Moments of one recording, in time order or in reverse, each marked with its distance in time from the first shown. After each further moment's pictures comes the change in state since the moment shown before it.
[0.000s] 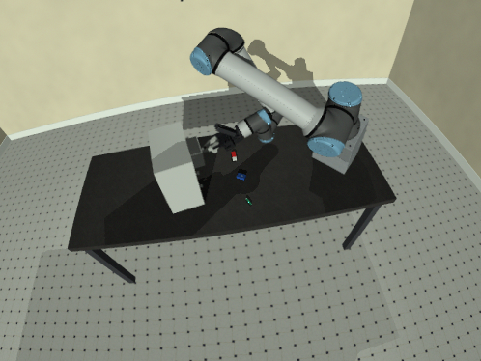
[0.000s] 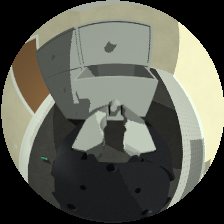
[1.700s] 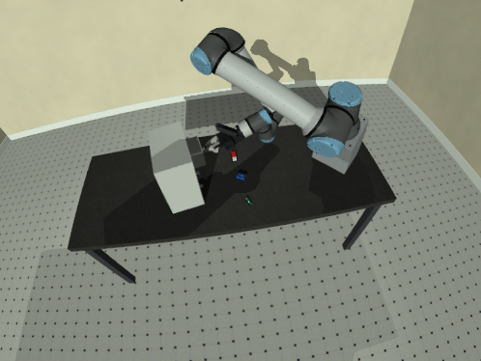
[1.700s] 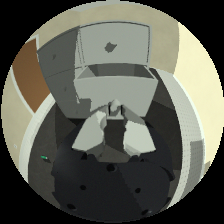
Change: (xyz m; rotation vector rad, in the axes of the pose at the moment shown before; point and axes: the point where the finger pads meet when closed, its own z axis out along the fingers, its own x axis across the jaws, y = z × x) arm 0.000 0.001 -0.004 0.000 0.000 0.000
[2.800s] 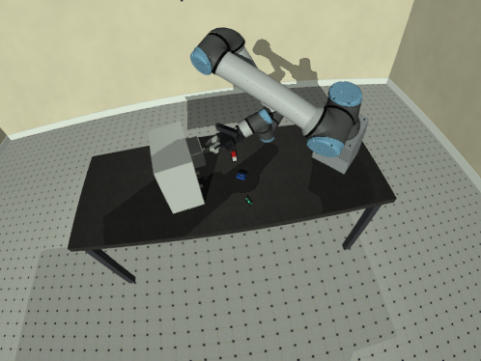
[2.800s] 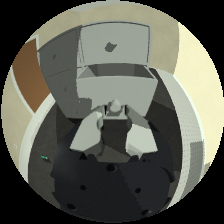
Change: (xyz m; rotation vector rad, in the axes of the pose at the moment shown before) arm 0.000 0.000 0.000 0.000 0.000 0.000
